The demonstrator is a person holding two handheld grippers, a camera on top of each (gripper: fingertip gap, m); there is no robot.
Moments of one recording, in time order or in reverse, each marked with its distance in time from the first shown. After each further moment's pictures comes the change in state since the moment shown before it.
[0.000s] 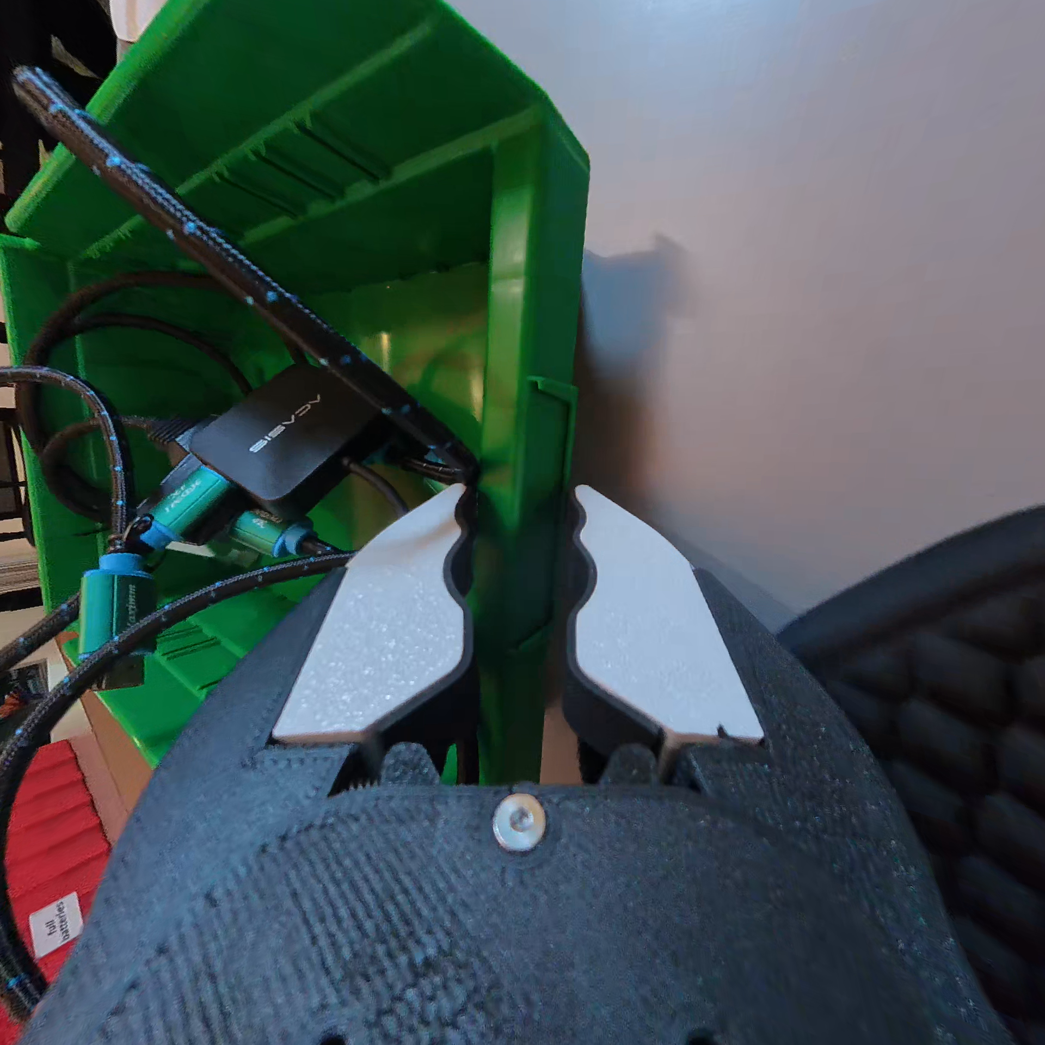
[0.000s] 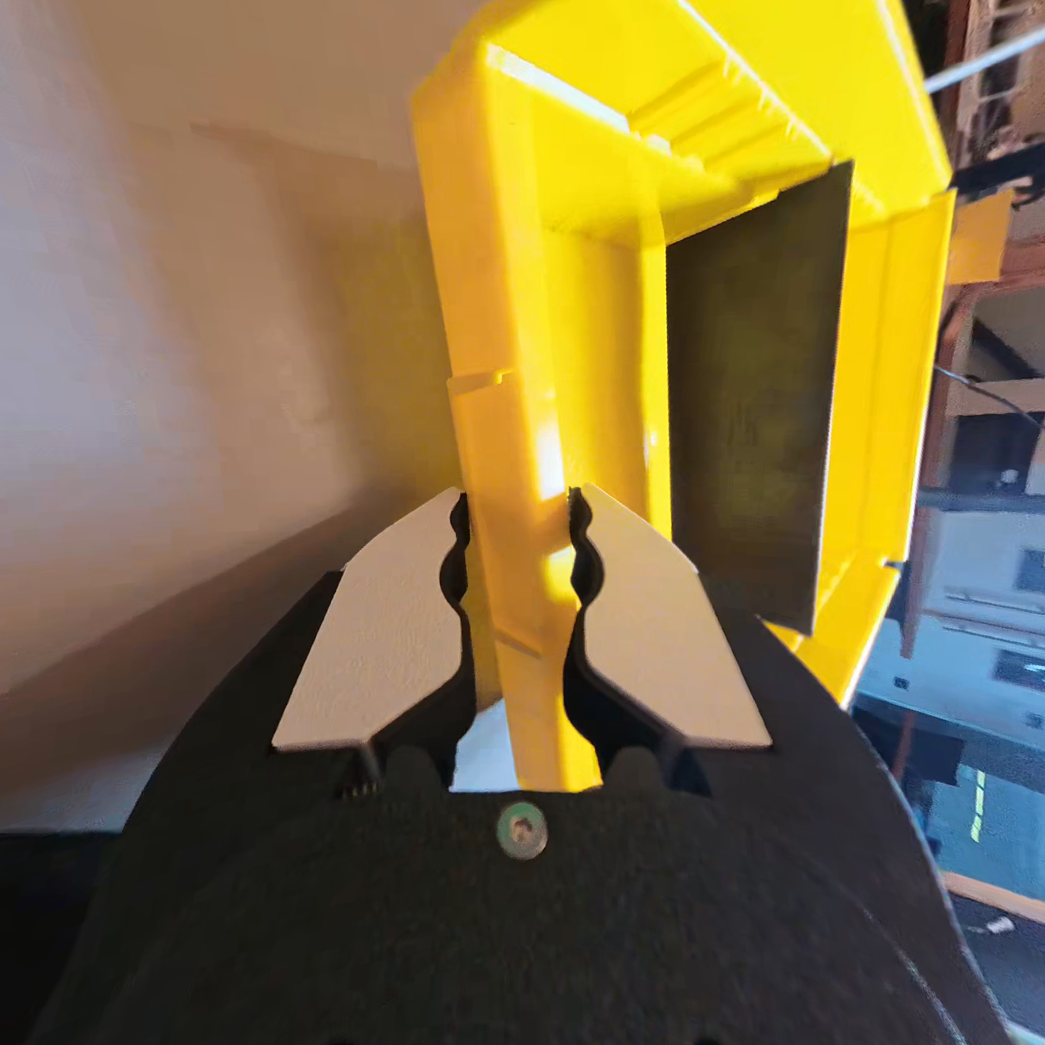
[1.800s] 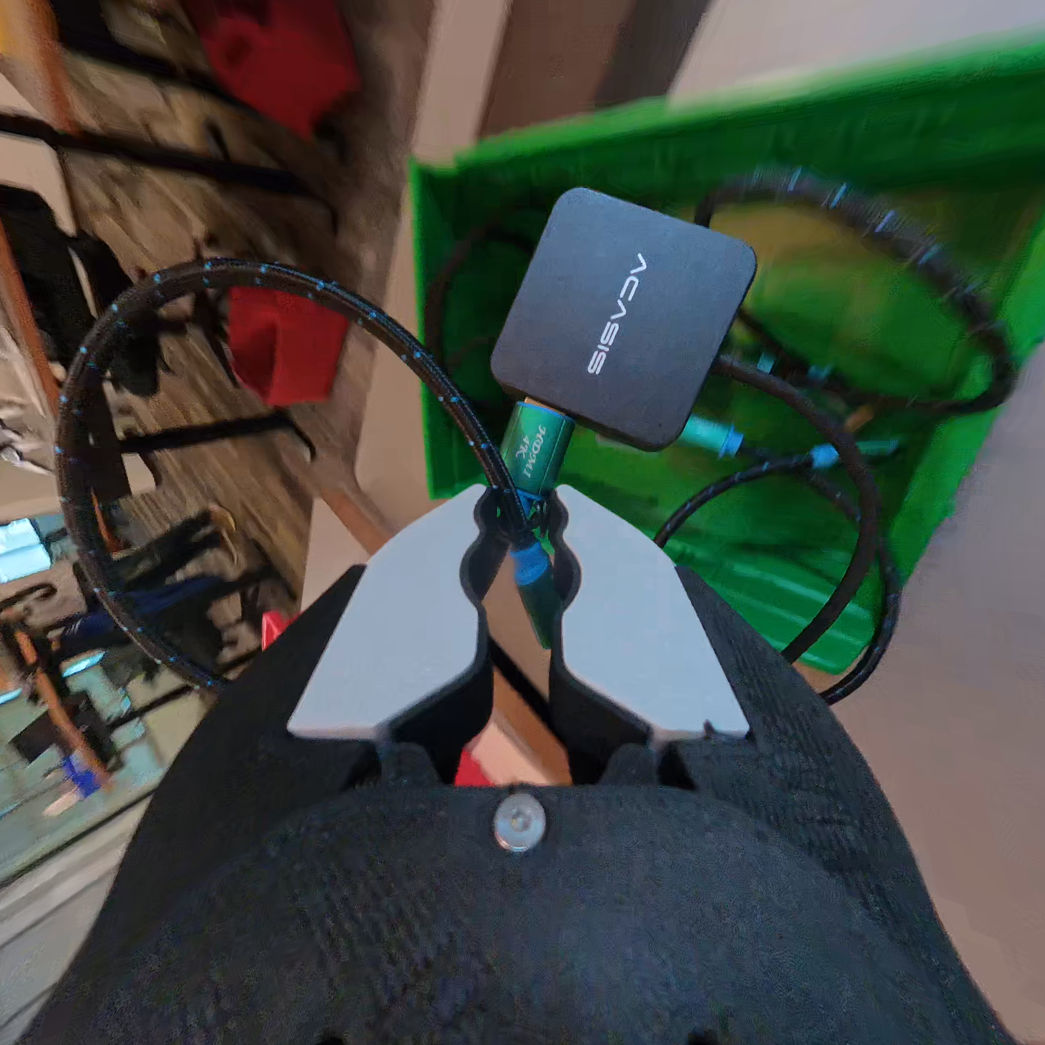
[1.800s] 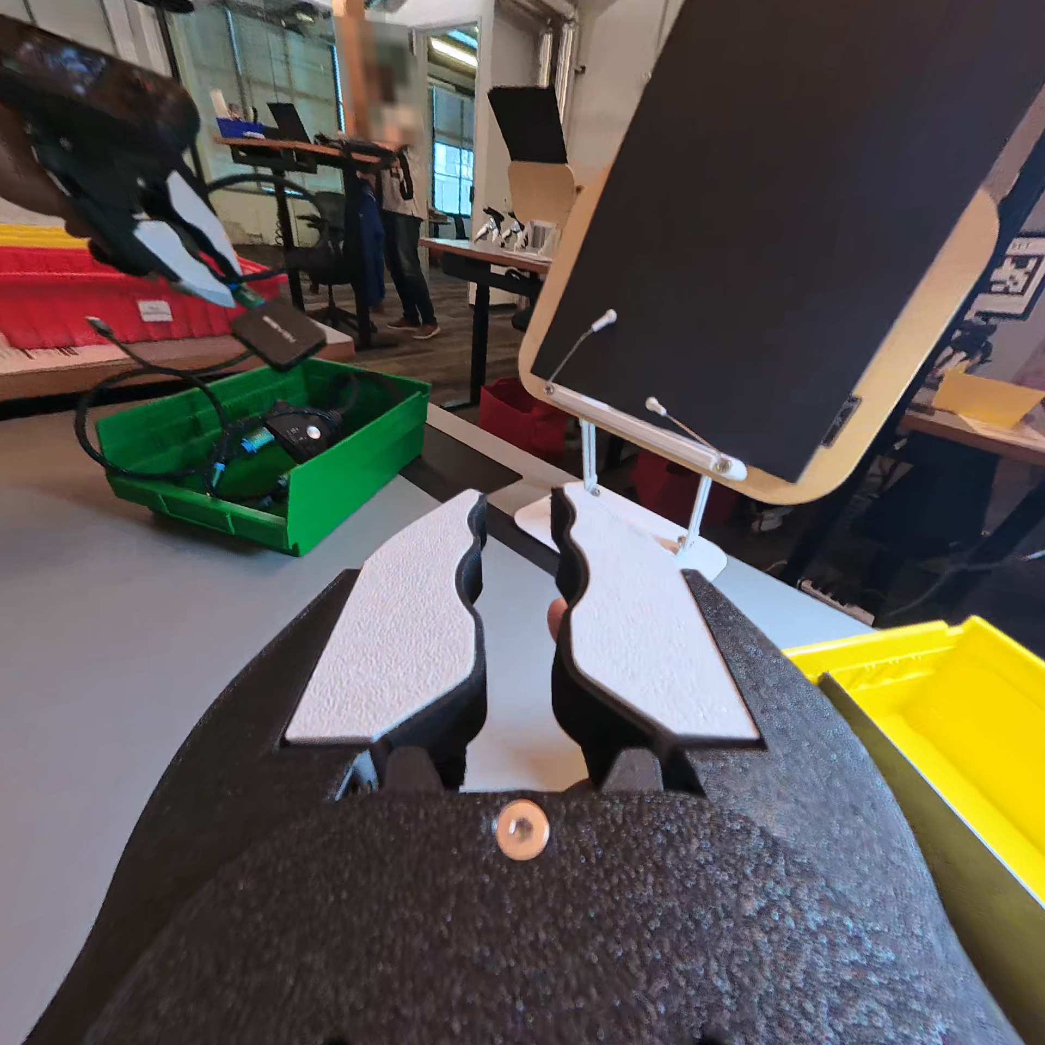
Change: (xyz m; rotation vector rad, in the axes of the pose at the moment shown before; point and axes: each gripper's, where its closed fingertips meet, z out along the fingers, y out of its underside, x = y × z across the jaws) left arm -0.286 -0.004 -0.021 -0.304 -0.074 -0.023; right arm 0.190 -0.149 -0.049 0.899 -0.040 0.773
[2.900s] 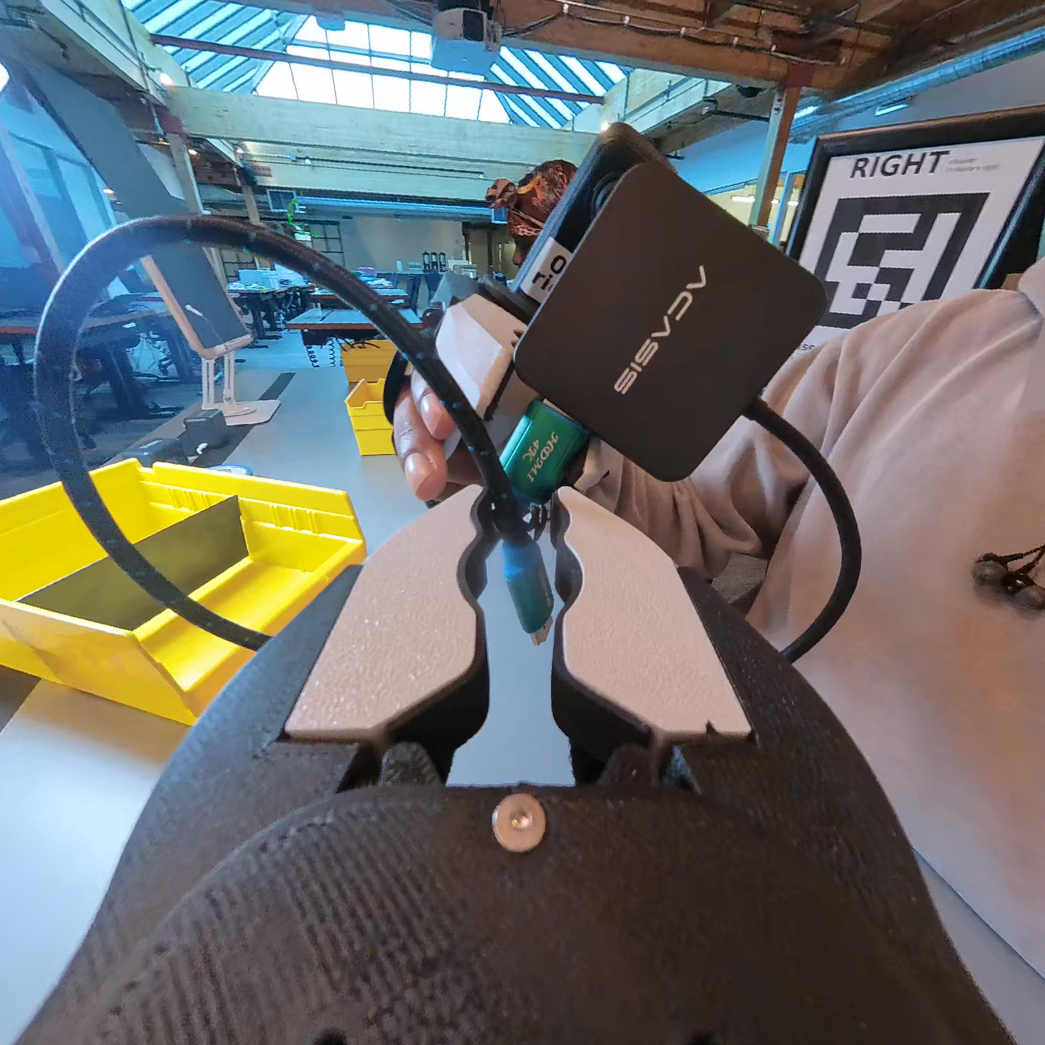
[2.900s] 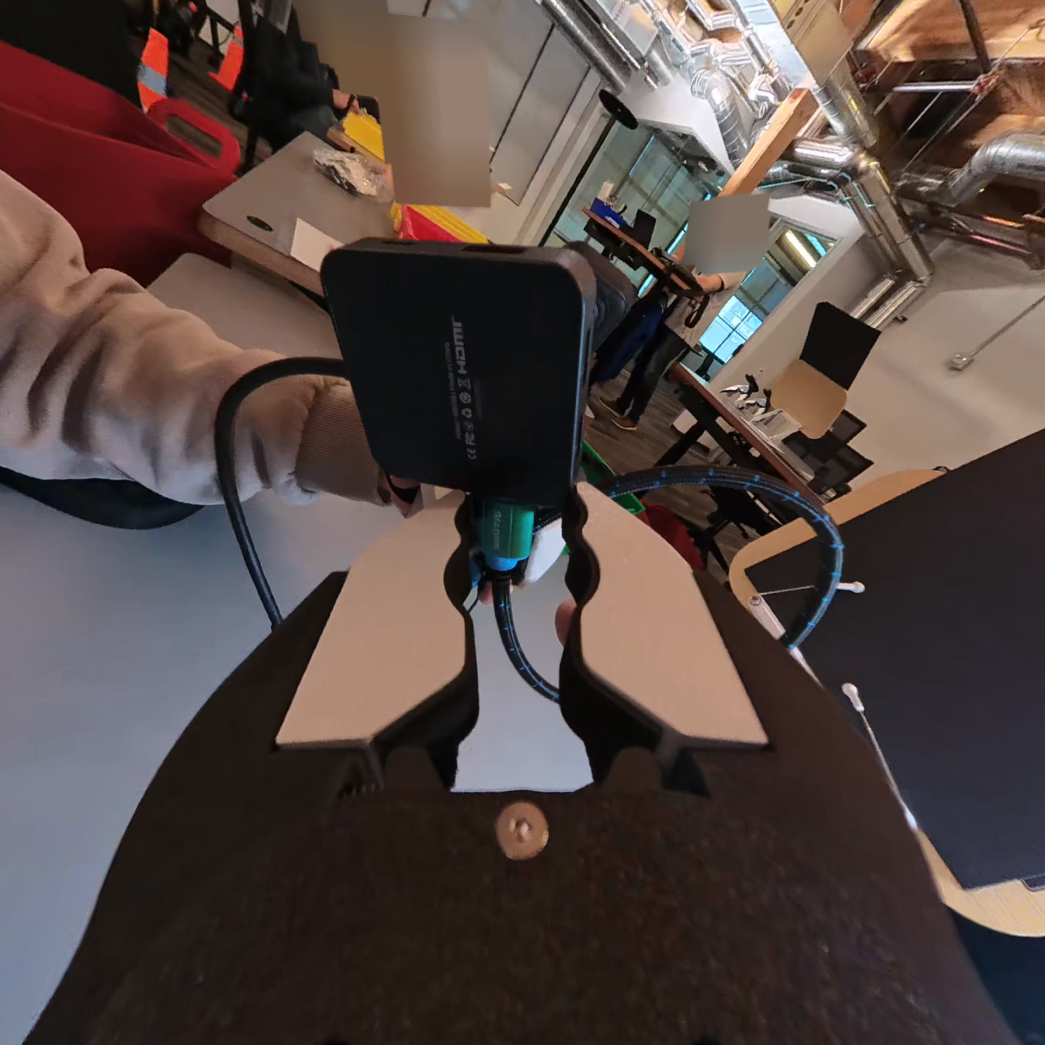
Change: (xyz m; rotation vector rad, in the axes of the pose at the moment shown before) left arm 0.261 -0.247 -0.199 1.593 1.147 -0.033; right arm -0.147 -0.034 -0.030 0.159 -0.527 -0.469
